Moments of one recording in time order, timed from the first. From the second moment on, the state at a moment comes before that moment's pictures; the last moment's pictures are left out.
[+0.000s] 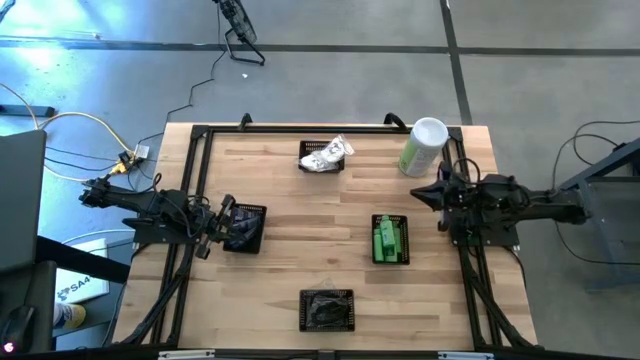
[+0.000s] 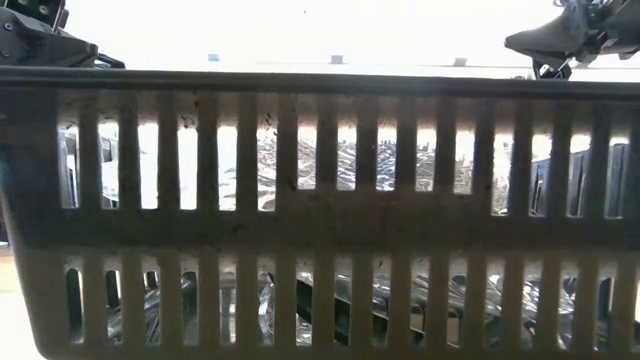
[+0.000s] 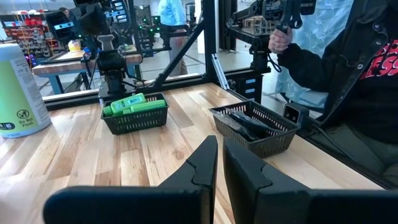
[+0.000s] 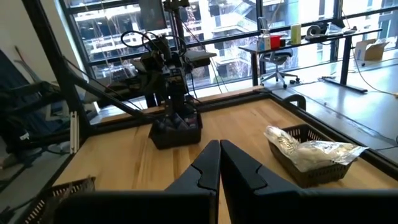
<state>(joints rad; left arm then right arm) -0.25 0.01 0.05 -0.05 0.12 0.07 0.04 0.17 0.31 -0.16 0.18 0.18</state>
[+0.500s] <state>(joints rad) -0.25 0.01 0.05 -0.05 0.12 0.07 0.04 0.02 0.31 -0.23 0.18 0.20</state>
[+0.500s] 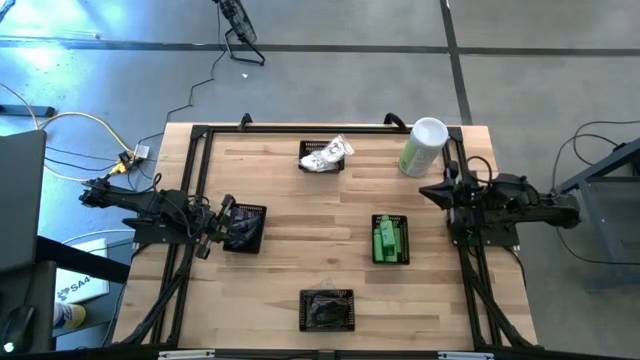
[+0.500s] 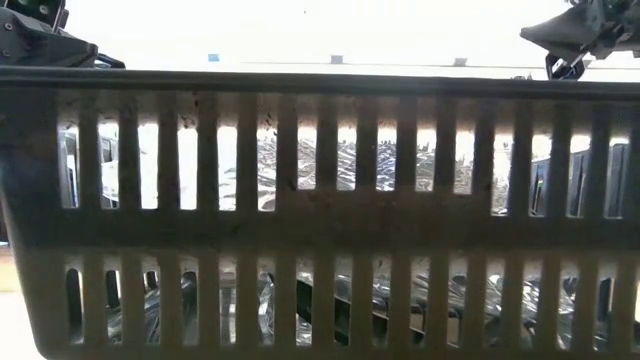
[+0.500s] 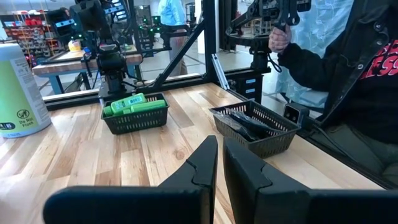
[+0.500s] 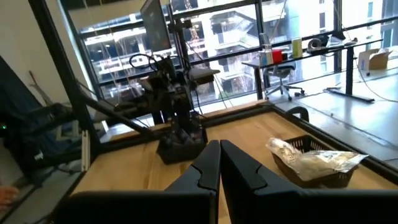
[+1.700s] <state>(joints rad) -0.25 0.01 0.05 -0.05 0.12 0.07 0.04 0.01 0.04 -0.05 -0.02 0.15</state>
